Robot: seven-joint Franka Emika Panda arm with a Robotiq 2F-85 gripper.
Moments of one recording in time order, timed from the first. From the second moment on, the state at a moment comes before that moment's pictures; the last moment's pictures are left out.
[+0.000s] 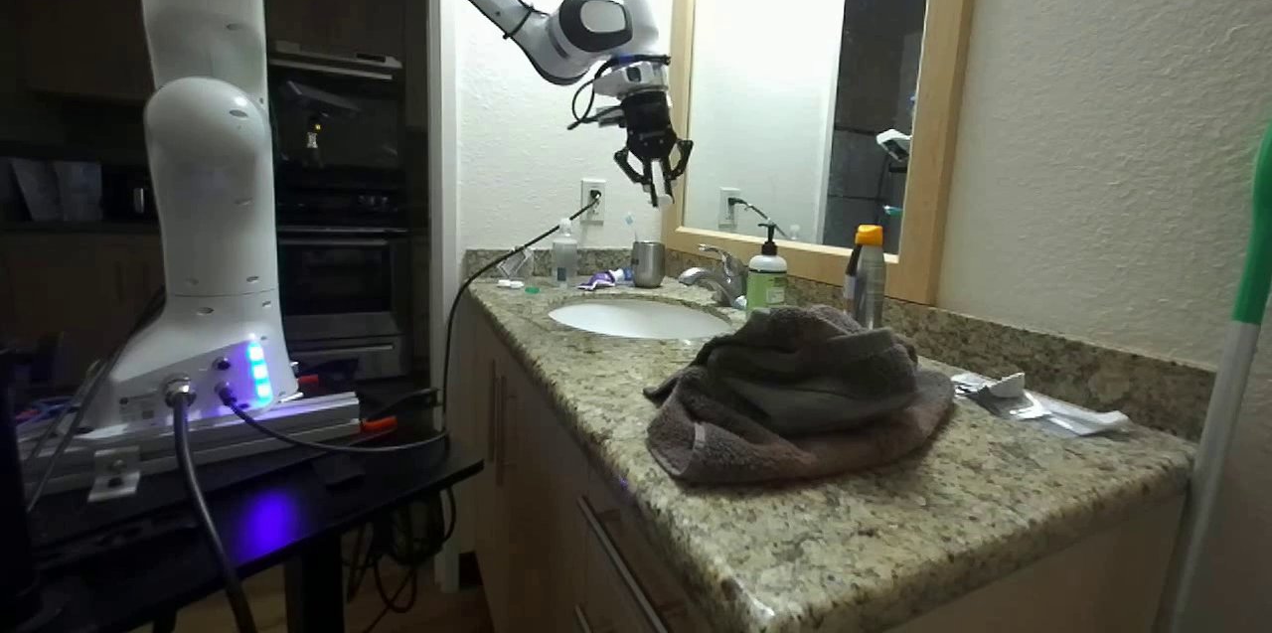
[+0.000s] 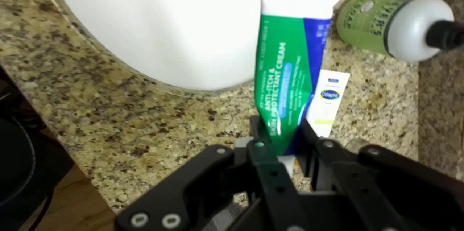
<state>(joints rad) -0.30 0.02 -0.21 -2.07 -0.19 2.29 1.95</state>
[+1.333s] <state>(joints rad) -0.39 0.64 -0.40 -1.60 0.11 2.03 2.37</state>
